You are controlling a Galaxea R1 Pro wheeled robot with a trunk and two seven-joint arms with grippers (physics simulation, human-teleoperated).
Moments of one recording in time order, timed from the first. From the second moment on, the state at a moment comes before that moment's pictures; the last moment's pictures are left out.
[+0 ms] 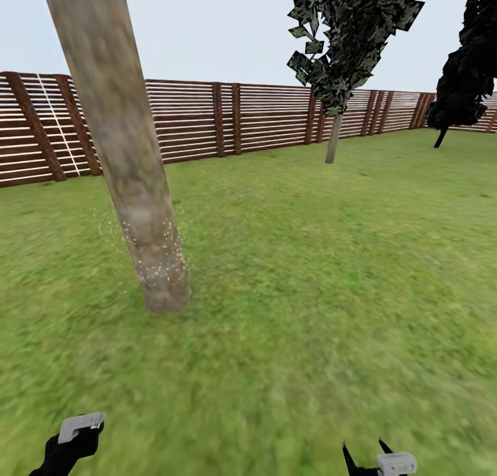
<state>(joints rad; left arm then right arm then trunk) -0.34 0.09 0.90 -0.58 -0.55 -0.24 -0.38 -0.25 0.00 -0.90 -0.36 0.64 -0.77 0.40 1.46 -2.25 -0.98</state>
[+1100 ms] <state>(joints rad) -0.34 0.10 0.90 -0.42 -0.56 -0.24 -0.38 -0.25 0.01 -0.89 -0.15 0.64 -0.77 0.39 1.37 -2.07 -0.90</state>
